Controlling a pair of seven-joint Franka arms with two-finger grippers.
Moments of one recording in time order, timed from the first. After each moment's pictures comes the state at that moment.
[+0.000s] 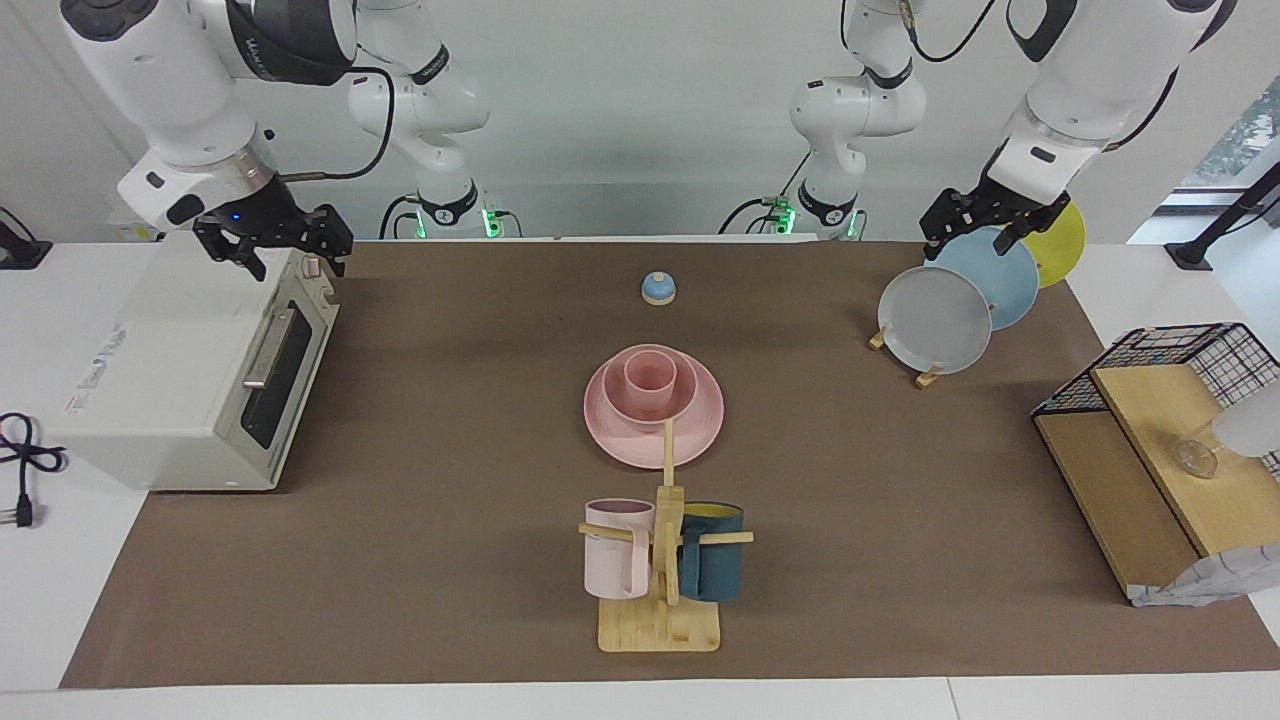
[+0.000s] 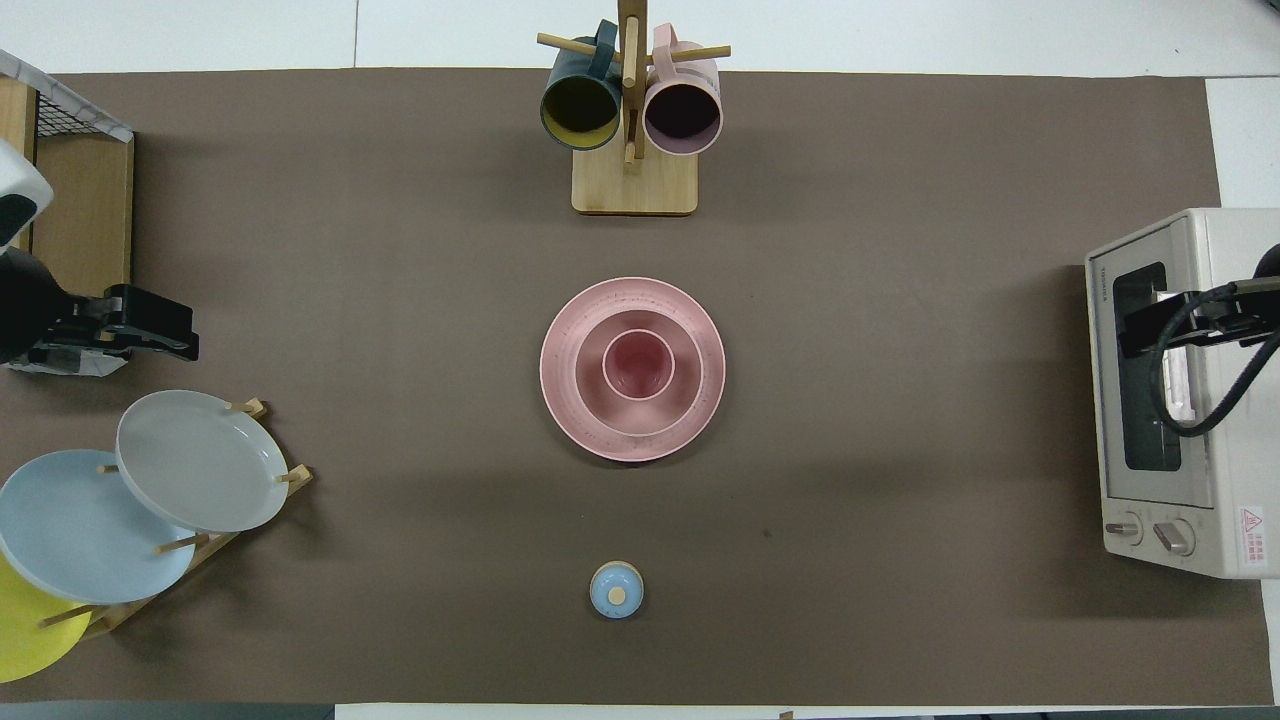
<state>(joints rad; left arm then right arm) -0.04 -0.04 -0.09 -1.62 -0.03 1.48 -0.14 0.05 -0.02 -0.09 -1.64 -0.04 1.51 -0.10</state>
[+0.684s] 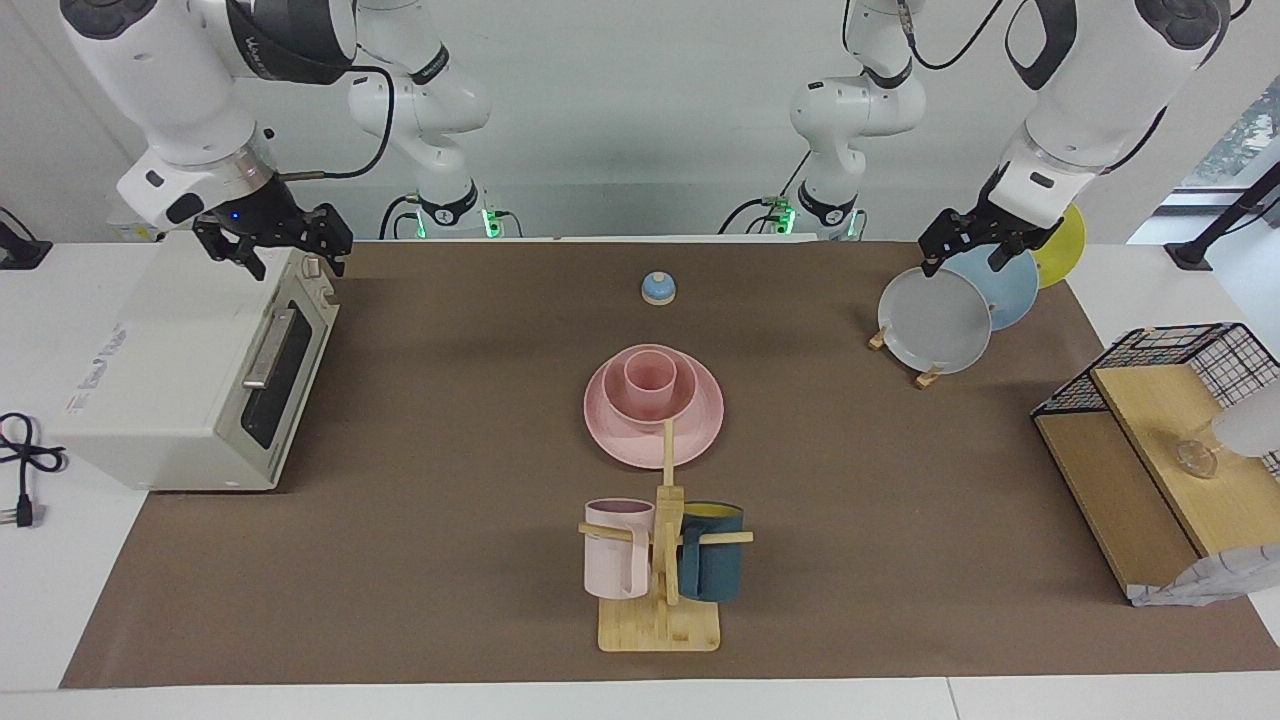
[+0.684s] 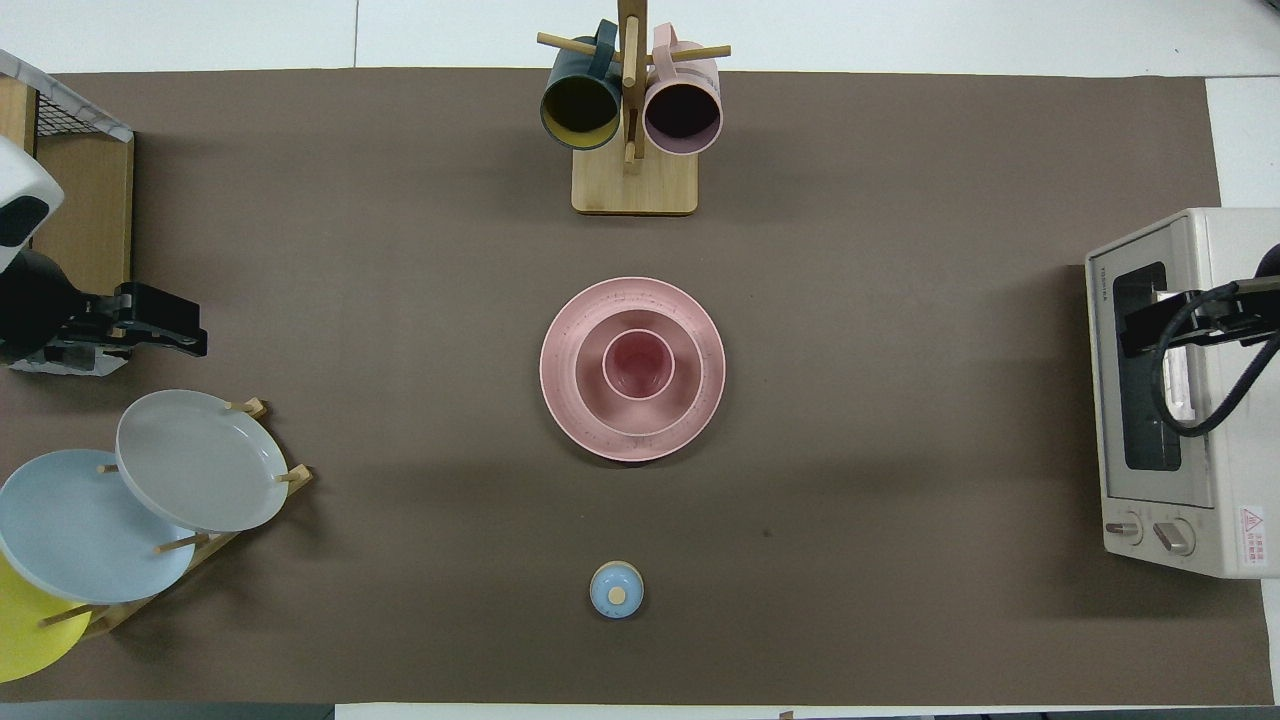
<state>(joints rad) 0.00 -0.05 -0.10 -1.65 -0.05 1.52 -0.14 0.05 -0.02 -0.09 -1.64 -0.04 1.51 -0.10</state>
